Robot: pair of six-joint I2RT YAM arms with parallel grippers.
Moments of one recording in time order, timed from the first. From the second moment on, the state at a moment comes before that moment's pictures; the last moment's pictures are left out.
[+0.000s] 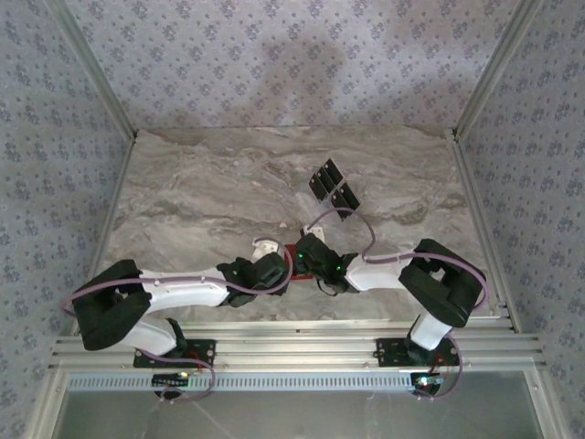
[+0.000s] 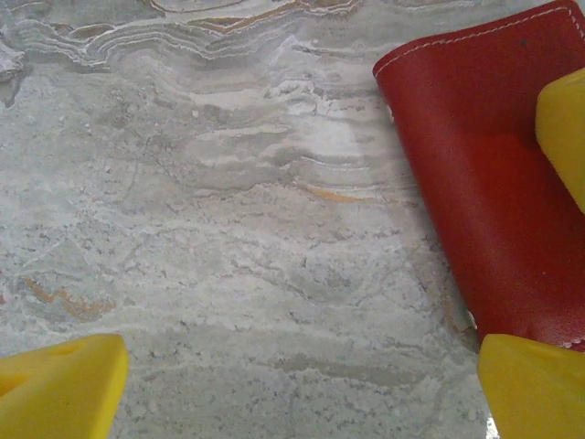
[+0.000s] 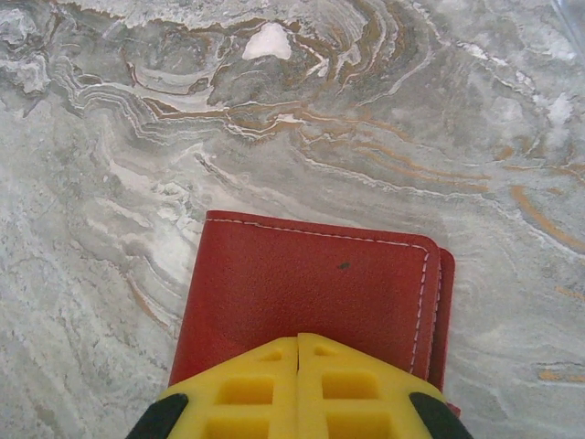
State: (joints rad) left arm -1.08 1.42 0.61 -0.24 -0.46 -0.66; right arm 0.95 1.67 0.66 0.16 0.23 0.70
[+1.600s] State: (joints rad) left arm -1.08 1.46 0.49 0.04 -0.43 -0.66; right arm 0.99 1.64 0.62 0.17 0.27 0.65
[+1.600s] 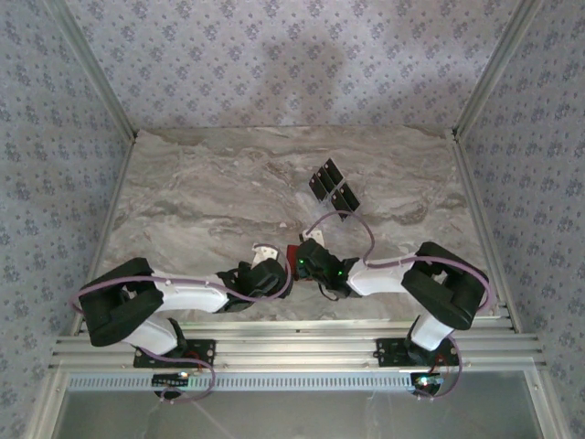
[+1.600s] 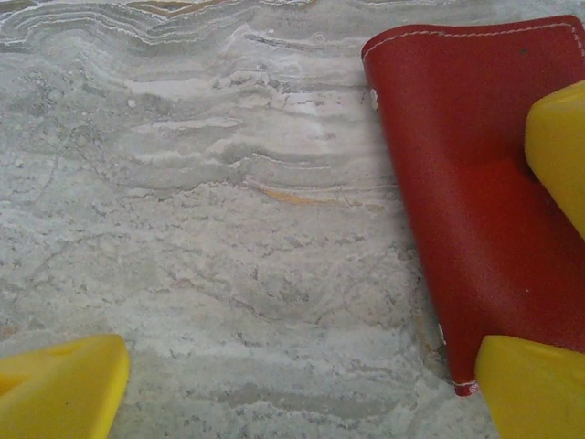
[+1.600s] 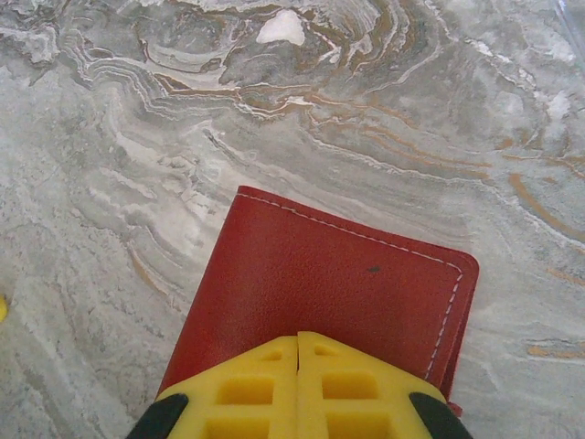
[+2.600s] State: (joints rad) left arm -1.08 1.43 0.49 -0.01 -0.44 -0.69; right arm 1.02 1.62 0.58 0.21 0.31 0.68
